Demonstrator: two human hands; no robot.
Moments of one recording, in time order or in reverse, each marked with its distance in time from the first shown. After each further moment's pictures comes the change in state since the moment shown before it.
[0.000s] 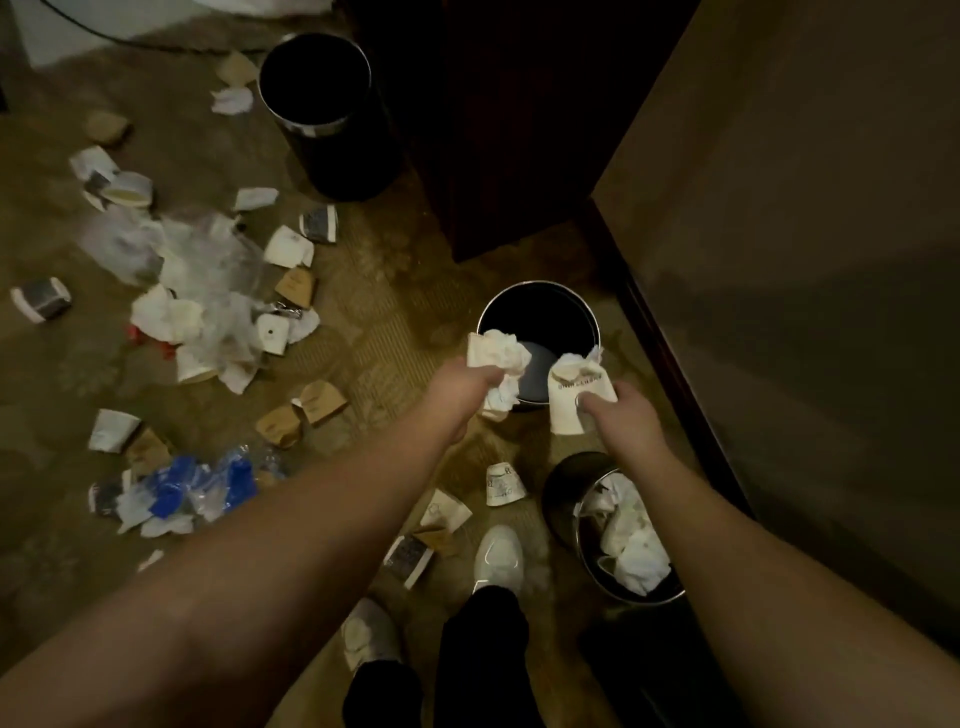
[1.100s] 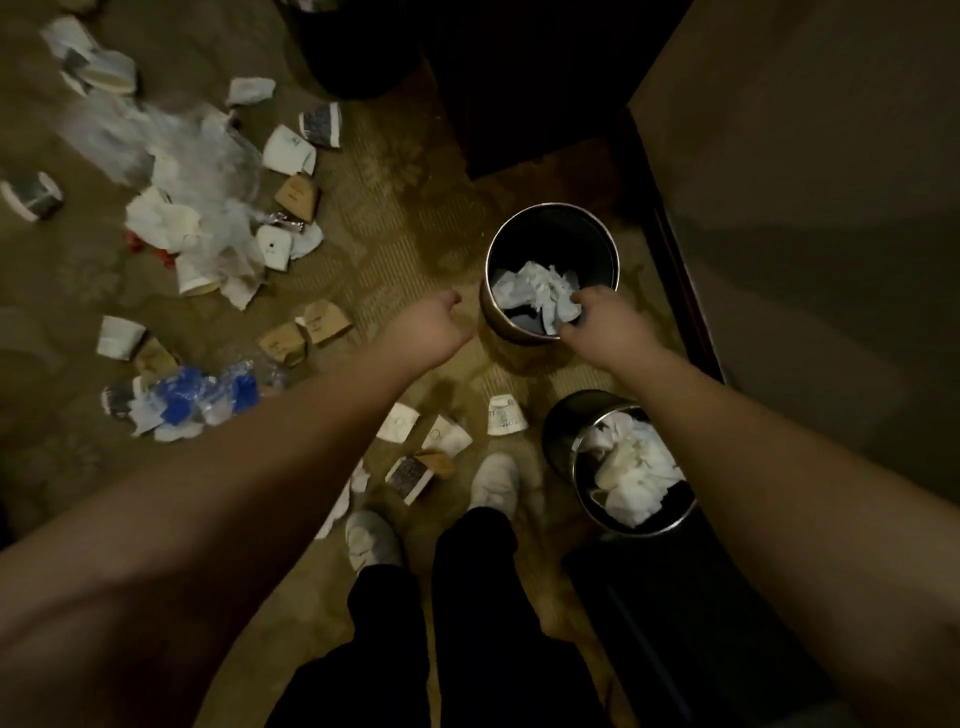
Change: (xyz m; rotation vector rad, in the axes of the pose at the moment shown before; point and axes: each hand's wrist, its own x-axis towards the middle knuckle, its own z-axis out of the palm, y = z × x) left_hand -0.007 -0.006 -0.041 0.862 0.027 0.195; right_hand 0.031 -0.030 0.015 -0.797 -0.220 -0.363
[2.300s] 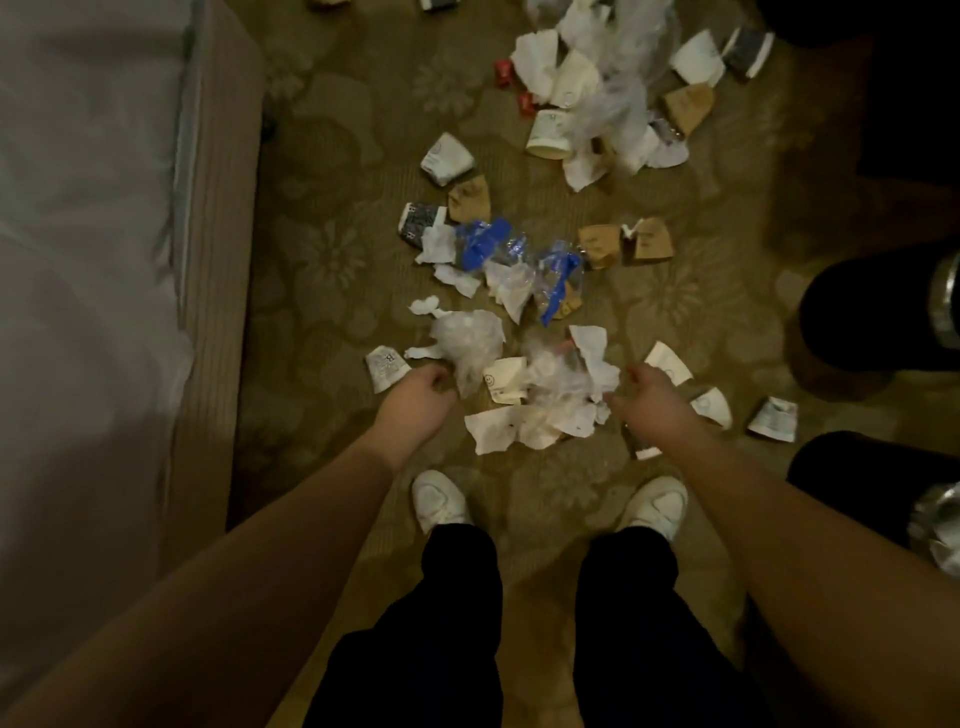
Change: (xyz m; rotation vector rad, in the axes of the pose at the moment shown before) left_hand -0.248 -0.604 -0.002 -0.495 0.139 -0.444; right_hand -0.131 -0.332 0.421 -0.028 -0.274 -0.019
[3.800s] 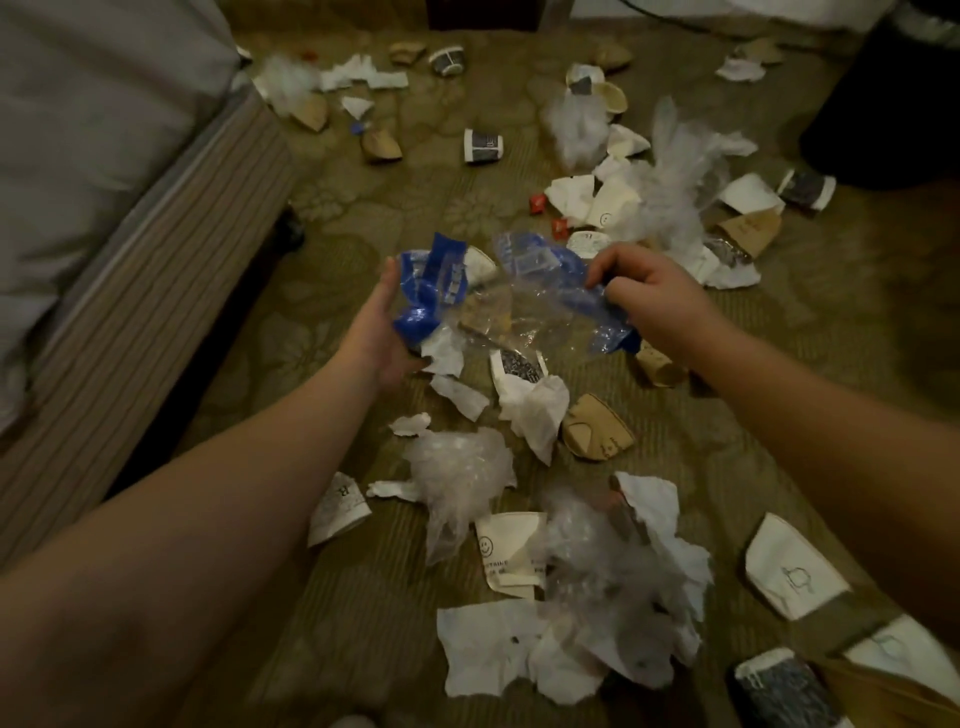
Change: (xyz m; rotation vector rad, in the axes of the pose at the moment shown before) left_hand 0.245 0.017 0.006 -1.383 0.071 0.338; right_hand 0.202 -0.090 -0.019 0.335 0.180 -0.946
